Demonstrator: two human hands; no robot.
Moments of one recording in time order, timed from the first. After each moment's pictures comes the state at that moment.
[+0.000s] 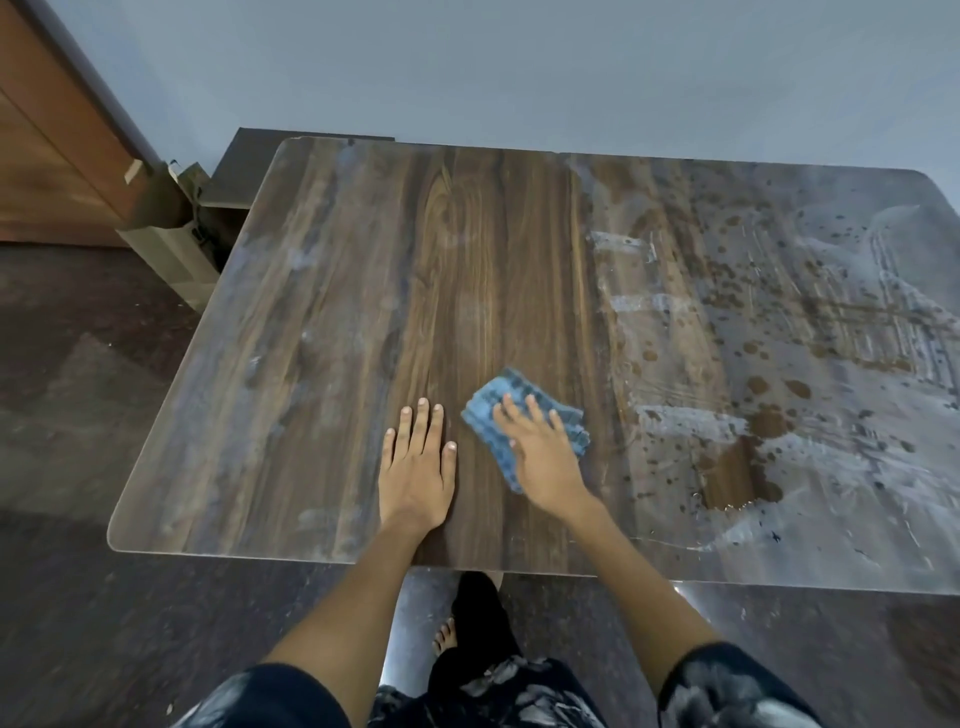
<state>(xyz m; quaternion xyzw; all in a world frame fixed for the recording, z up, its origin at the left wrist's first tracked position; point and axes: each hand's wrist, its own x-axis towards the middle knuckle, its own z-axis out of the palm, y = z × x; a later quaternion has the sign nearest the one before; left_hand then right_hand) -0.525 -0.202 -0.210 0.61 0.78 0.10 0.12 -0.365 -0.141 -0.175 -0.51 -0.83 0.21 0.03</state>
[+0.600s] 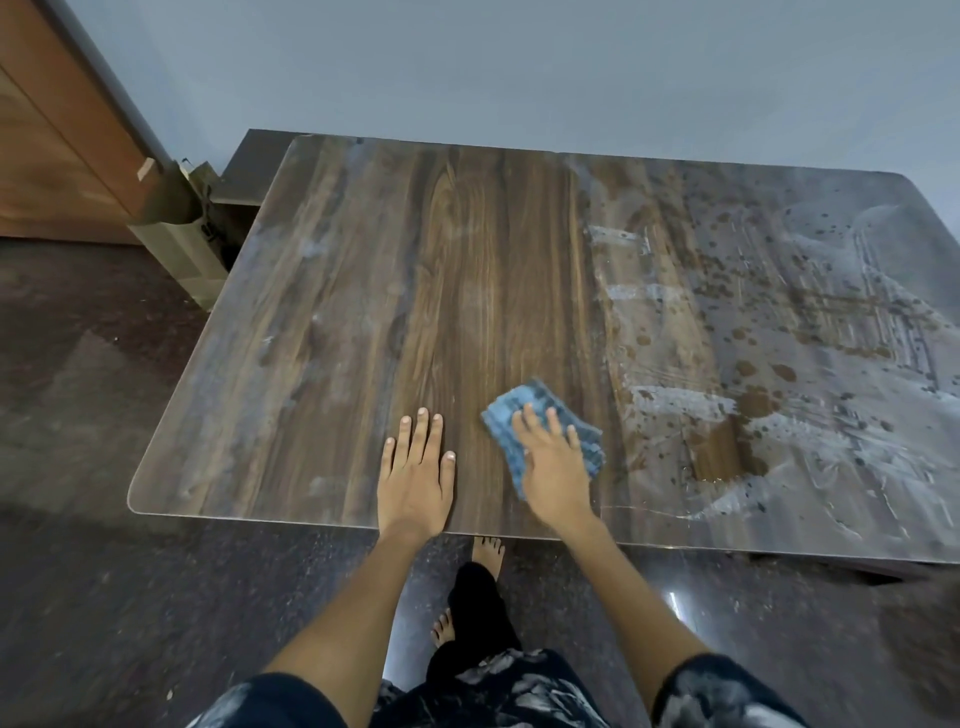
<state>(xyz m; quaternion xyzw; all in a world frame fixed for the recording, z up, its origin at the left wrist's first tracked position) -0.518 -0.247 -0.208 0.61 0.78 0.09 0.13 -0.354 -0.193 -0.169 -0.57 -0.80 0.17 0.04</state>
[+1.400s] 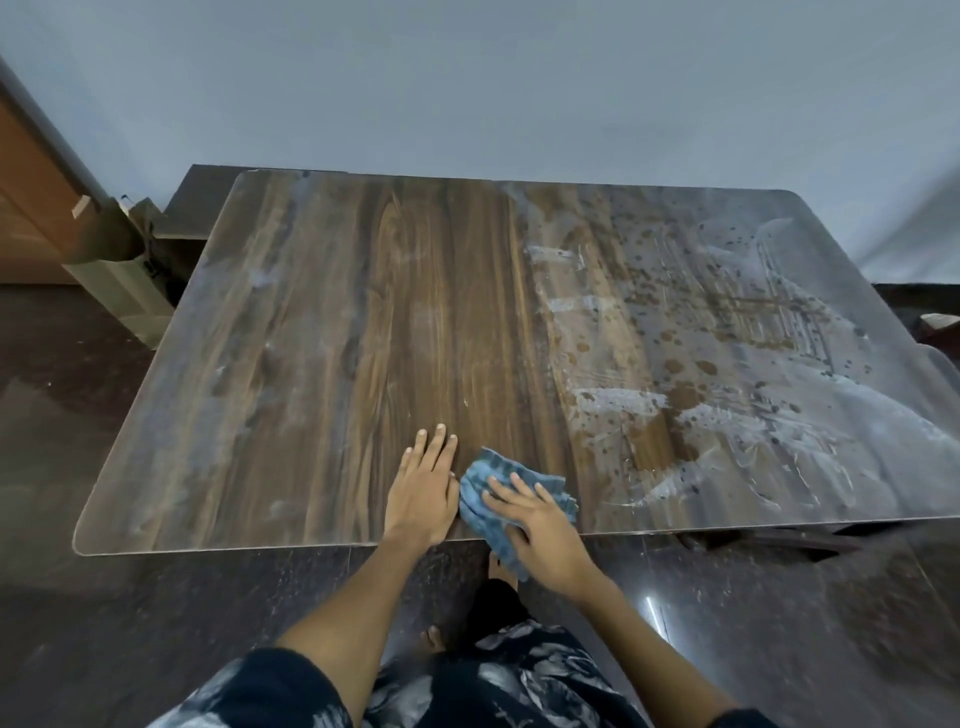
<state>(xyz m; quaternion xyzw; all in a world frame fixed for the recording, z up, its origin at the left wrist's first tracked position) -0.474 -0.234 -0.188 0.69 0.70 0.10 0.18 -0.291 -0.246 -0.174 -0.46 -0.83 0.30 0.07</state>
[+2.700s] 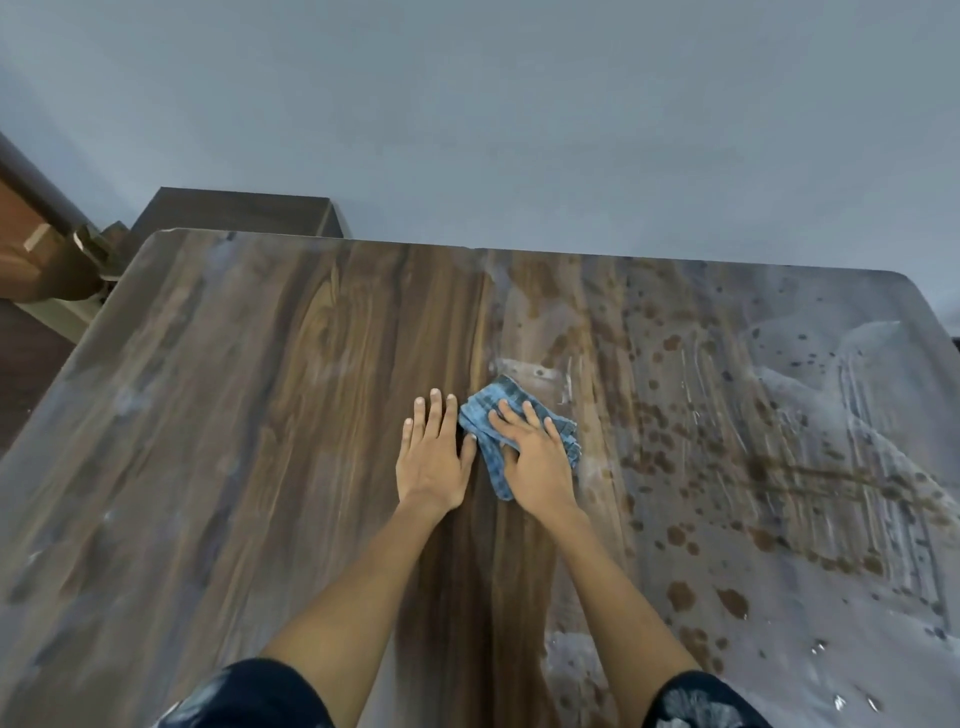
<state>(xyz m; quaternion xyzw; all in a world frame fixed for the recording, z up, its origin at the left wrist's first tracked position) -0.403 0.090 -0.187 0.60 0.78 0.08 0.17 -0.269 0.121 -0.175 -0.55 -0.79 0.25 0.11</state>
